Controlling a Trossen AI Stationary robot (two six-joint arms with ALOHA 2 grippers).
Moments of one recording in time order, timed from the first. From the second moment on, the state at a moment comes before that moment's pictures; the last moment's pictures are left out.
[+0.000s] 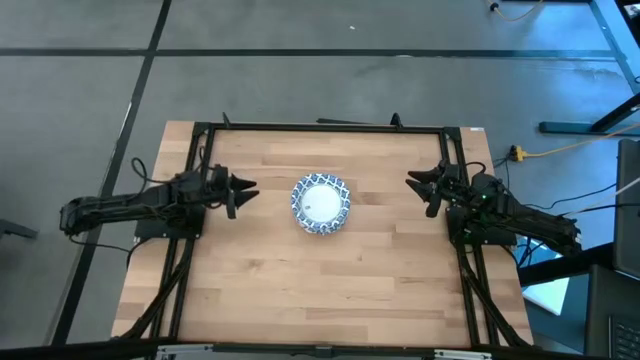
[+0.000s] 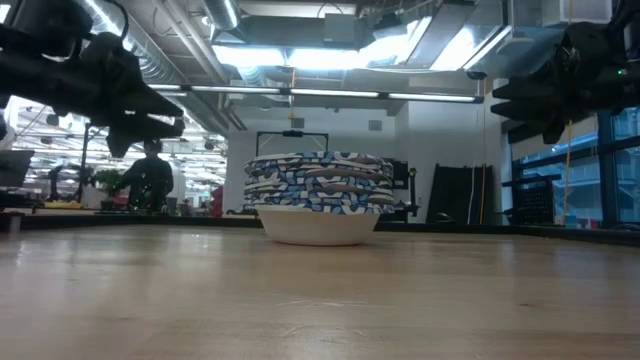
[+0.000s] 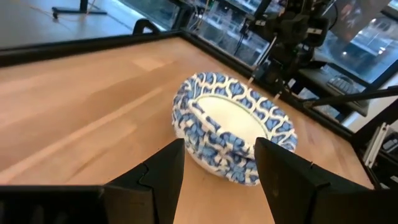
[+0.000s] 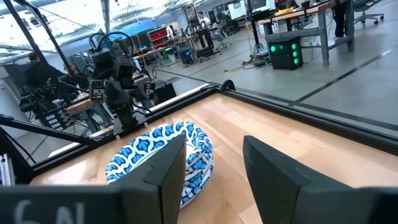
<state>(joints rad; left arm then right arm) 0.24 0.24 0.07 -0.03 -0.05 -0.49 -0.30 0.00 0.09 -0.09 0.08 0.34</state>
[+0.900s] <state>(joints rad) 0.23 0.24 0.02 -0.03 -0.03 -0.57 -0.30 0.00 0.09 -0.23 0.08 0.39</state>
